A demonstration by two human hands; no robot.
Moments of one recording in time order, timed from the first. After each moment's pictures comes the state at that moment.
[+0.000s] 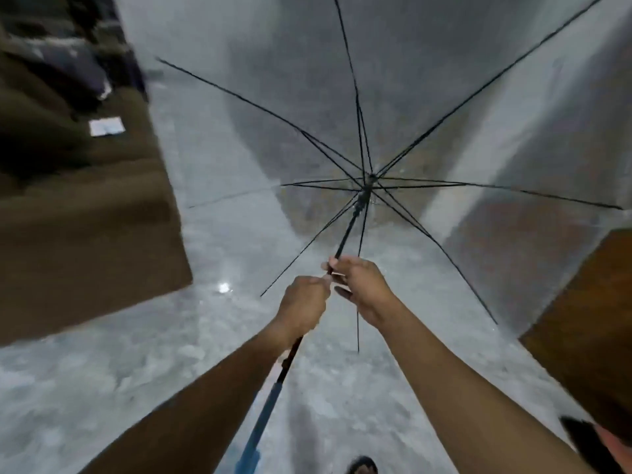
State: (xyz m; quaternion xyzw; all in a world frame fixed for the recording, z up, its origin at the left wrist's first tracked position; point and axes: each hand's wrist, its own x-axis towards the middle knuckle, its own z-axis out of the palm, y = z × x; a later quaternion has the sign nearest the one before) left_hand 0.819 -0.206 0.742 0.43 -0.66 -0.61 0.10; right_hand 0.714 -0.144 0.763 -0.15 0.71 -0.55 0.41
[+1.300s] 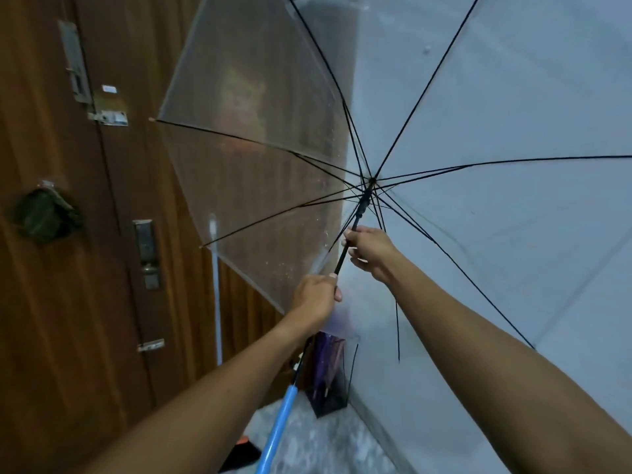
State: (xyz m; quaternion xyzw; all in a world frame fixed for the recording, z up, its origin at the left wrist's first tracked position) left_hand 0.459 0.698 0.997 -0.30 -0.75 -0.58 -0.14; right_hand 0.487 0.839 1.050 0.28 0.67 -0.62 -0.28
